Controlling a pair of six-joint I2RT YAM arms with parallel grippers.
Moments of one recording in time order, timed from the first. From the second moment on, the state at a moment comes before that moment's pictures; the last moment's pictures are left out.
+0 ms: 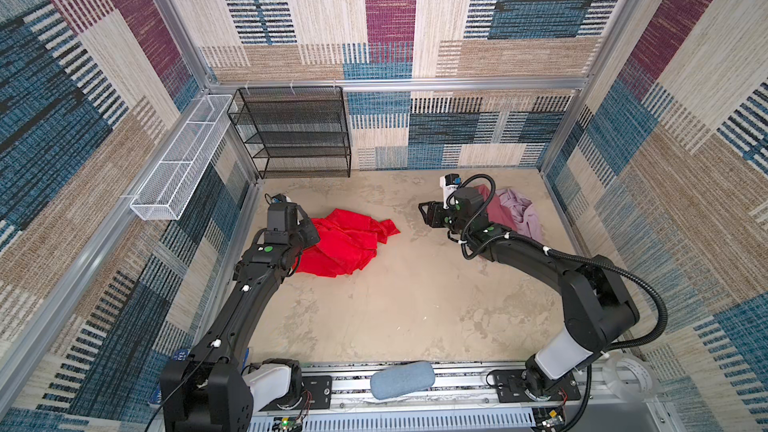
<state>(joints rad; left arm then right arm) -0.09 1.19 0.95 -0.46 -0.06 -0.47 0.47 1.63 1.07 0.13 -0.09 0.43</state>
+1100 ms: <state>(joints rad) 0.06 1.18 0.84 -0.46 -0.05 -0.50 0.47 1.67 1.11 0.10 -0.12 0.39</state>
